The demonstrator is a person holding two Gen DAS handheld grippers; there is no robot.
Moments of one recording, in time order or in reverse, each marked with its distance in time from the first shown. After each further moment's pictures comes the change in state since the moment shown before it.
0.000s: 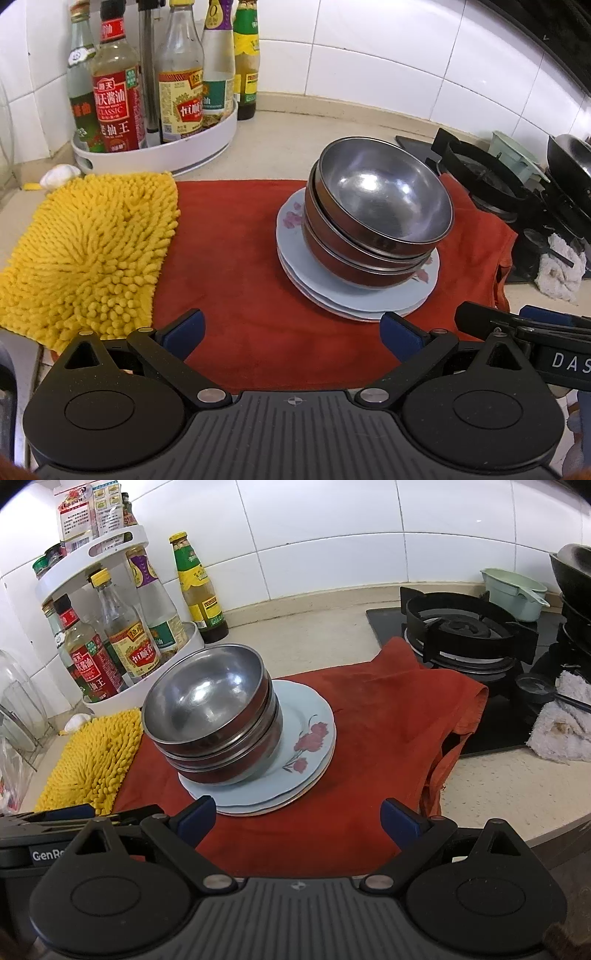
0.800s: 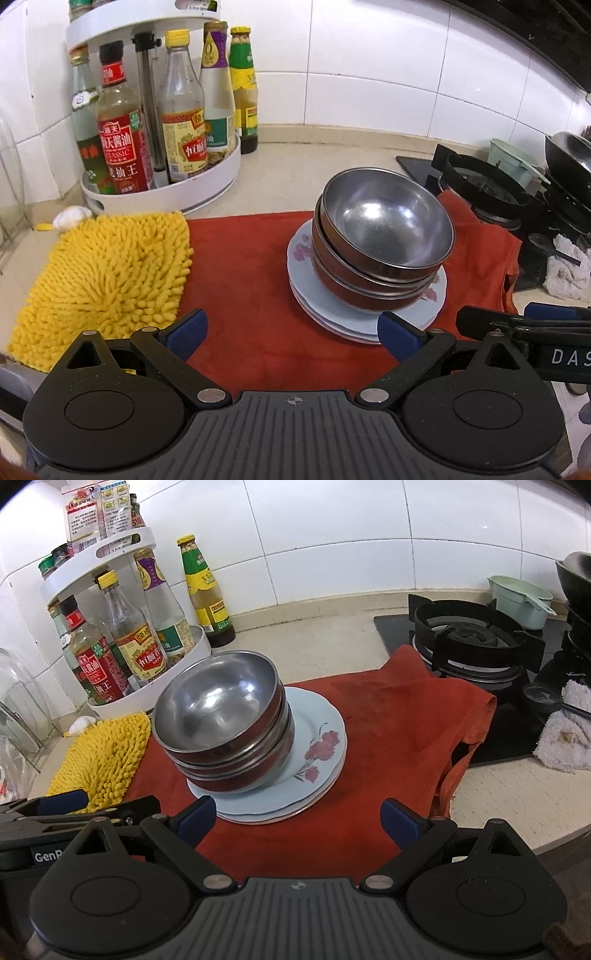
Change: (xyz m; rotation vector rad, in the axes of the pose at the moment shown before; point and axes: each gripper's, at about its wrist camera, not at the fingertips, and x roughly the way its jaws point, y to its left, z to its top) left arm -0.011 0.002 0.005 0.069 -0.090 0.034; right arm 0.001 0.005 0.005 -0.013 -0.017 0.017
